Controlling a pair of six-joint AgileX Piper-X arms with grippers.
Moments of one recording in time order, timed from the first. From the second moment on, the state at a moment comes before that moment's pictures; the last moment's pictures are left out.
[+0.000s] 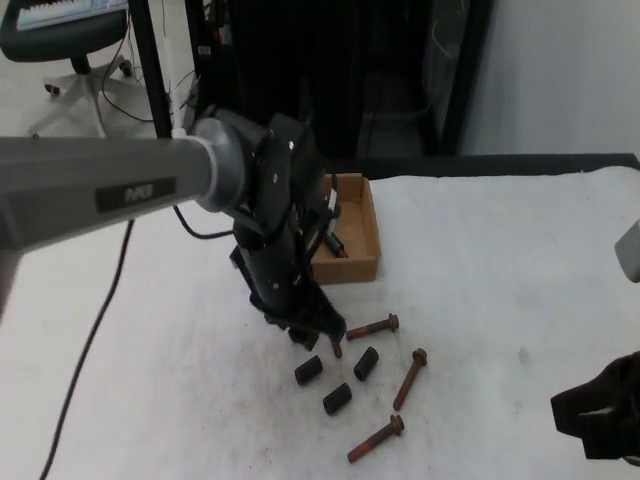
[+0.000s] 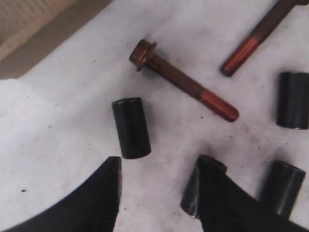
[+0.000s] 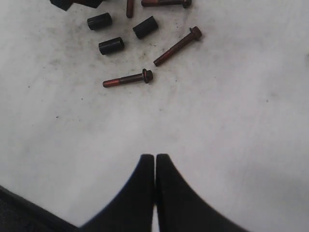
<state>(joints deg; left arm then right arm) -32.4 110.5 -77.2 47.1 4.2 6.2 21.6 42.2 -40.3 58.0 -13.3 7.9</state>
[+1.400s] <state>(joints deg) -32.4 115.8 -78.9 42.2 1.4 6.4 21.6 42.2 -40.3 58.0 -16.2 7.9</state>
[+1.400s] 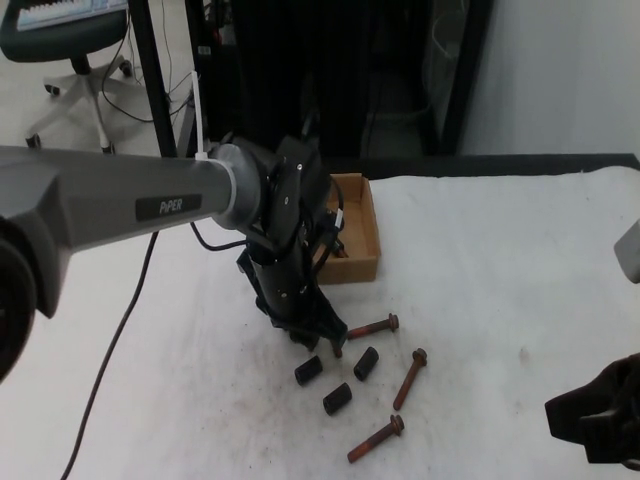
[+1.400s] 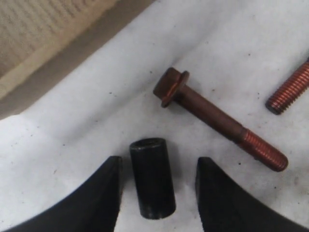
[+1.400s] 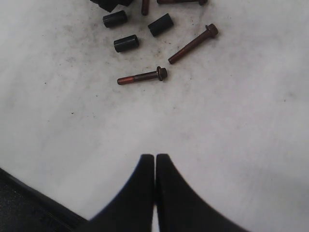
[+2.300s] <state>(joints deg) -31.9 109.7 -78.7 46.5 7.9 17.2 21.6 42.2 -40.3 58.0 -16.3 7.2</state>
